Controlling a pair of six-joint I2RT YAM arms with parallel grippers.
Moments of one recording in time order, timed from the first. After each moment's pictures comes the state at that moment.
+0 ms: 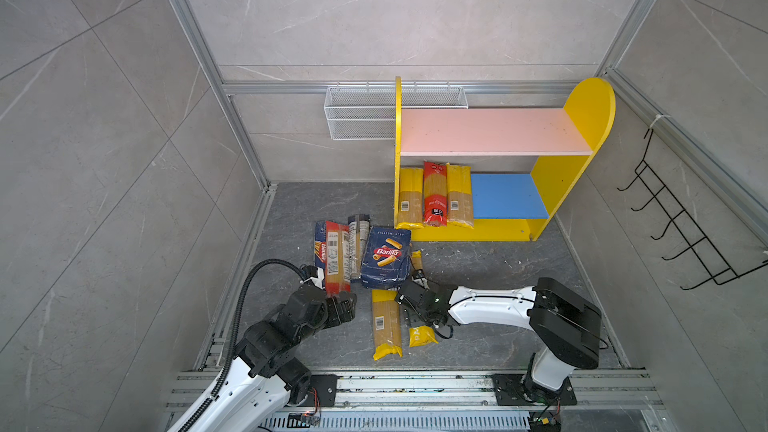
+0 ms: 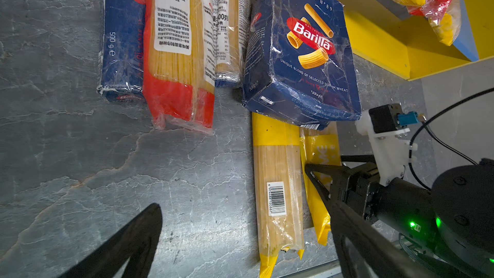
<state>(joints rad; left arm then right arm) -0.66 0.53 0.59 -0.83 -0.10 -0.78 1.06 1.71 0.92 -0.51 0.29 0.82</state>
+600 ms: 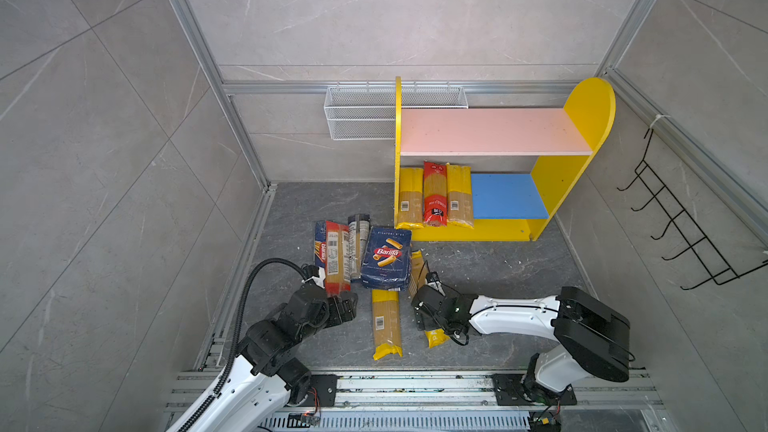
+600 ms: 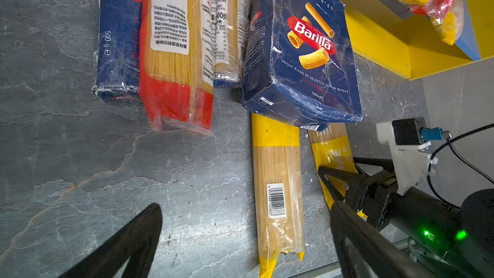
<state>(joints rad) -0.66 0.54 0.58 -0.81 -0.10 -0.78 1.05 1.58 0.74 -0.35 0.34 0.76</state>
